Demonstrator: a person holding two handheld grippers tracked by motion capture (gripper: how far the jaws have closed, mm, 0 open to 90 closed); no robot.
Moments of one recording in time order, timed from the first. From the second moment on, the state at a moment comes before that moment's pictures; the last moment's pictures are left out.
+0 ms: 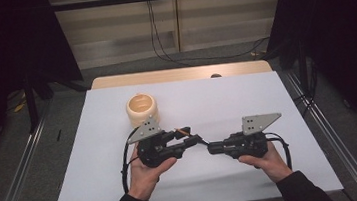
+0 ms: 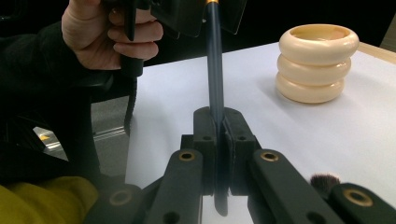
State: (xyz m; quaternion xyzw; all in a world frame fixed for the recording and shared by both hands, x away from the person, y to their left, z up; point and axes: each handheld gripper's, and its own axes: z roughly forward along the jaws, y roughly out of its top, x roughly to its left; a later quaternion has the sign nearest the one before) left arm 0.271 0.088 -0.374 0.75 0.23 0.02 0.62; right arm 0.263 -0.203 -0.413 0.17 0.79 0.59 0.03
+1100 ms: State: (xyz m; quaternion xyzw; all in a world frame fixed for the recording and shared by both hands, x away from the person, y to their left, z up) left arm 0.272 0.086 -0.370 0.73 0.23 -0.04 0.64; right arm 0.262 -0.195 -0.417 0.16 0.80 0.57 0.03
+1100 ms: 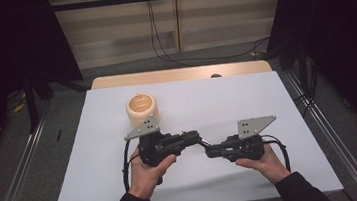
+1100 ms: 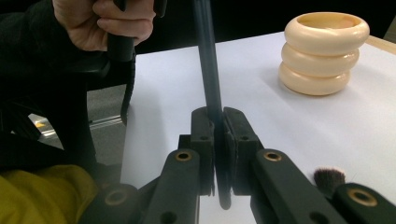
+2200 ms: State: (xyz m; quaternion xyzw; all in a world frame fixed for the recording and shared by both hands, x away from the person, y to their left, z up) left arm 0.278 0.095 -0.372 0.75 0.27 -0.01 0.61; right arm 0.262 -0.203 -0.416 0.21 0.78 0.58 0.07
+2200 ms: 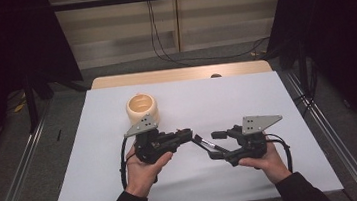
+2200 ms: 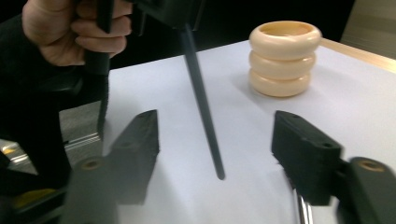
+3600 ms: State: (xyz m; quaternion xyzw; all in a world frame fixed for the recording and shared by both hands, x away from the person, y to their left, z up) left arm 0.294 0.140 -0.349 0.76 0.30 0.05 0.58; right arm 0.228 -0.253 -0.420 0.31 0.73 0.57 0.20
